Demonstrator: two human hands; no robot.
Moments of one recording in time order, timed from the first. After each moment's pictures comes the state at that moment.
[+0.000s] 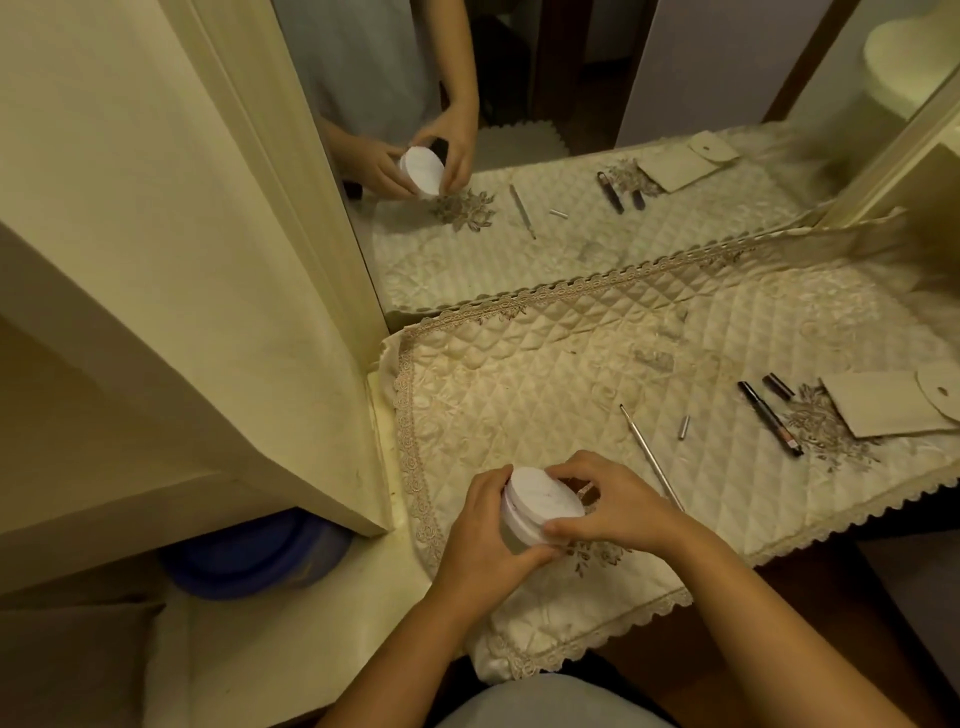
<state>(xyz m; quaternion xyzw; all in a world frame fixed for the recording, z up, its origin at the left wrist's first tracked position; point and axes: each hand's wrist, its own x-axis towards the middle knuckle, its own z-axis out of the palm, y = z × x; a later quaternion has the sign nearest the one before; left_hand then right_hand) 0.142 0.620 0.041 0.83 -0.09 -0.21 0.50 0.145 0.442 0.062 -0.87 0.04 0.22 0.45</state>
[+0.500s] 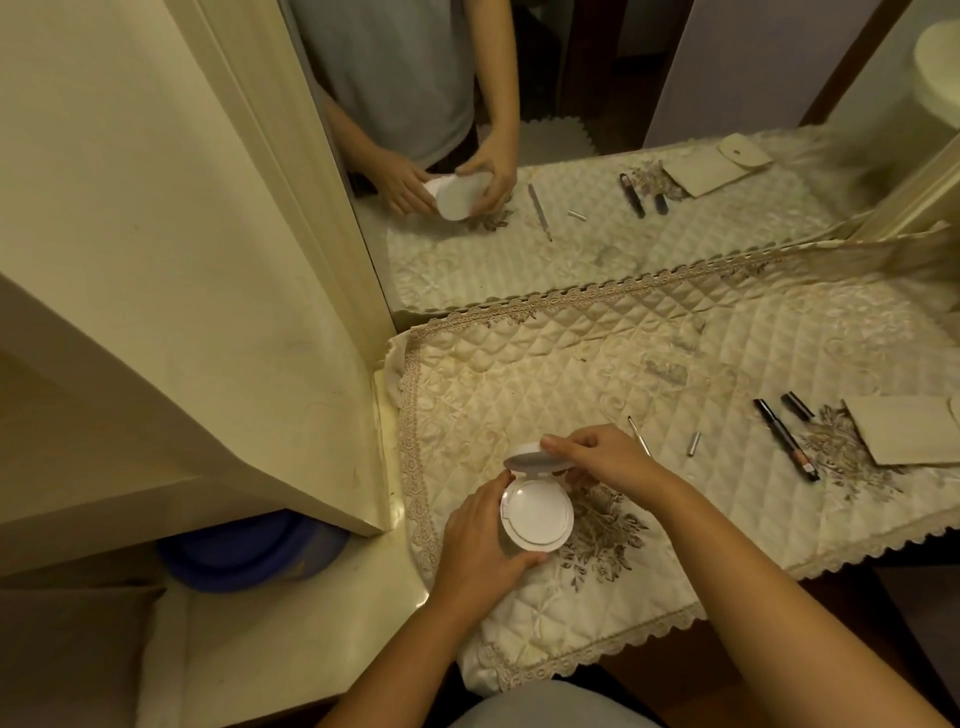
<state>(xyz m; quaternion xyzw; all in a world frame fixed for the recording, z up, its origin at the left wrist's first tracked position) 0.149 0.607 0.017 0.88 -0.07 -0.16 0.44 0.198 0.431 0.055 -0.80 0.15 0.24 0.53</state>
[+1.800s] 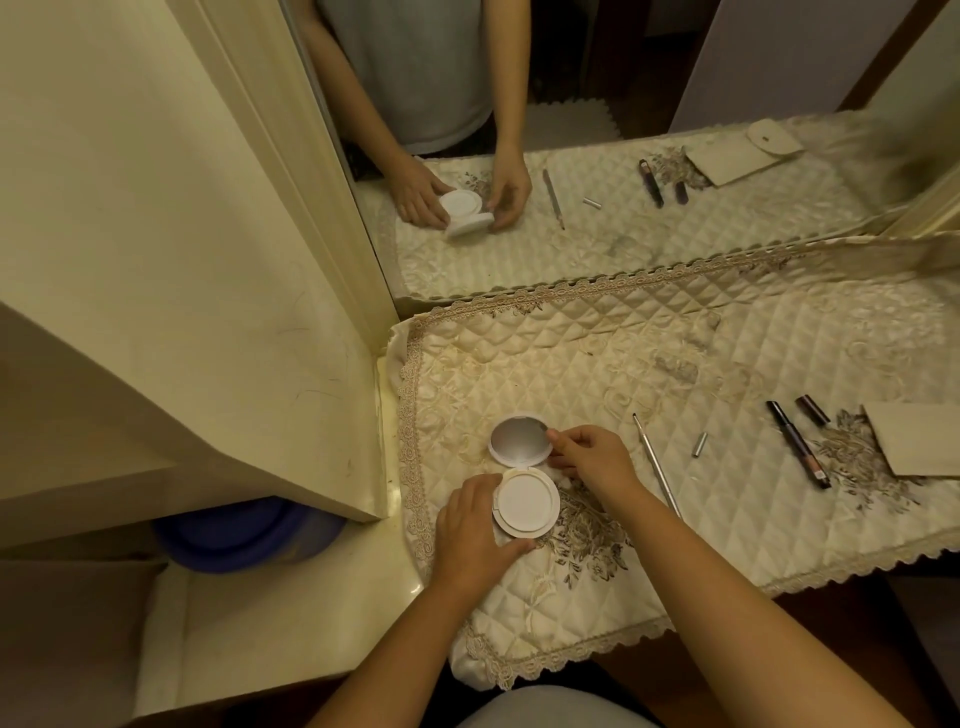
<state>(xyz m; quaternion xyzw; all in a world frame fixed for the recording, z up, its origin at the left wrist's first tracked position) 0.148 0.606 -0.015 0.93 -0.04 -0.18 0.32 0.199 0.437 0.007 -0.73 0.27 0.14 0.62</state>
